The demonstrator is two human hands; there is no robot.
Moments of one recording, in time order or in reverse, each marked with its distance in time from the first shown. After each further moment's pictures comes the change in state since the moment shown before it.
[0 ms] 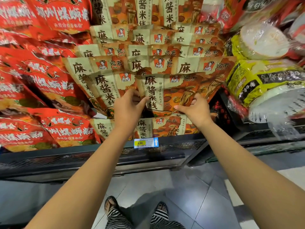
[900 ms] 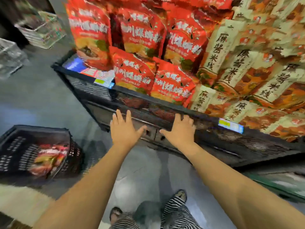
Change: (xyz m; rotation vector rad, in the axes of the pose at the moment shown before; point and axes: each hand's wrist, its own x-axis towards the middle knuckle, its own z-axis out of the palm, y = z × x) left_hand -0.210 -0.234 -0.251 0.787 -0.246 -0.579; right_hand -0.270 -0.069 0.268 -0.869 -0.449 -0.359
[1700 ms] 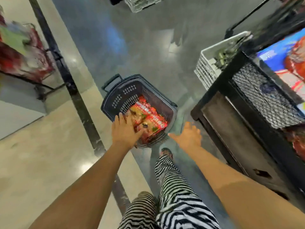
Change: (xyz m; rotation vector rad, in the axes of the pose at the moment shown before) left_hand -0.009 -0.539 0.034 -0.119 -0.147 -0.701; right_hand -0.019 -0.484 0.254 -0.147 -0.520 -0.396
